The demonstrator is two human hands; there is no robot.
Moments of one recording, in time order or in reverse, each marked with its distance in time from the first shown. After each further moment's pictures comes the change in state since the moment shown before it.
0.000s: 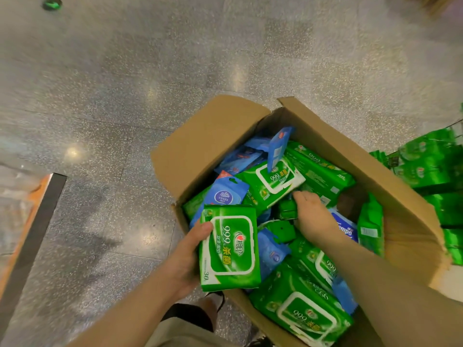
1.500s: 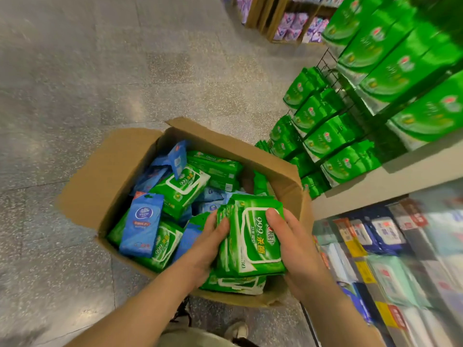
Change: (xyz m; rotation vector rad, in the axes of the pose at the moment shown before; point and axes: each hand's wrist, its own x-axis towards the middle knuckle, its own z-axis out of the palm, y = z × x) left_hand 0.025 -0.078 0.110 0.388 -0.282 -0.091; right_hand -0.272 -0.075 -0.134 1.771 0.484 0.509
